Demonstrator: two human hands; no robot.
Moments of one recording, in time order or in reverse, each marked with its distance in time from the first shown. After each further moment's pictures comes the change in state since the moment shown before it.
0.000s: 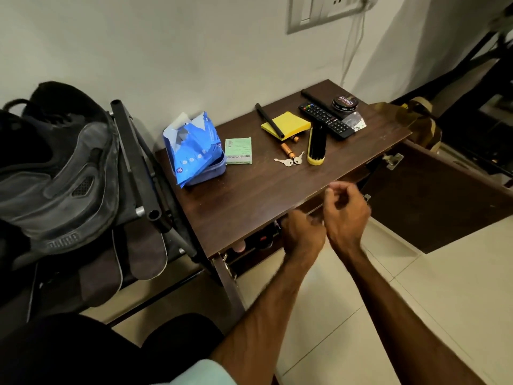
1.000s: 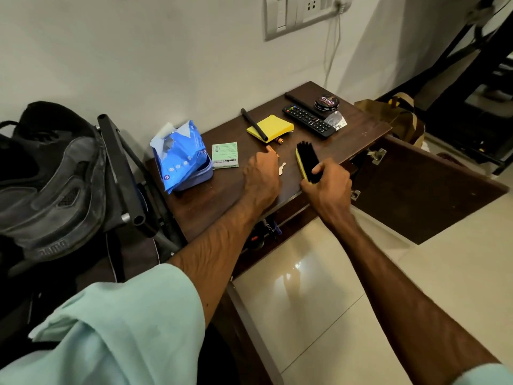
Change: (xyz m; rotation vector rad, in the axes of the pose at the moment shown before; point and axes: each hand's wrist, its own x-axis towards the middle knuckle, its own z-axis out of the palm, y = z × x) left_hand 0.066 0.072 -0.069 0.820 0.280 0.634; right_hand 0.047 -0.026 -0.008 -0.315 -0.229 0.075
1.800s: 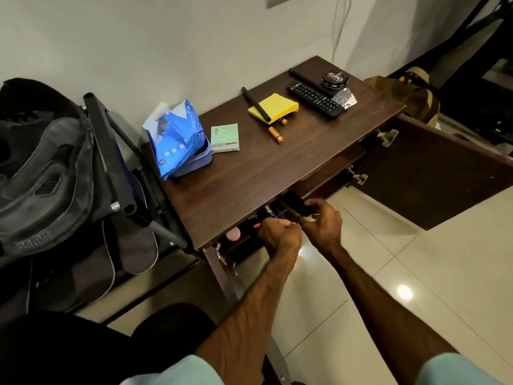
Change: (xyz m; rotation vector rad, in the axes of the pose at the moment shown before) left_hand -0.121 0.018 0.104 -0.950 -0.142 -0.958; right_hand -0.062 0.107 0.087 0.114 -0.171 0.089
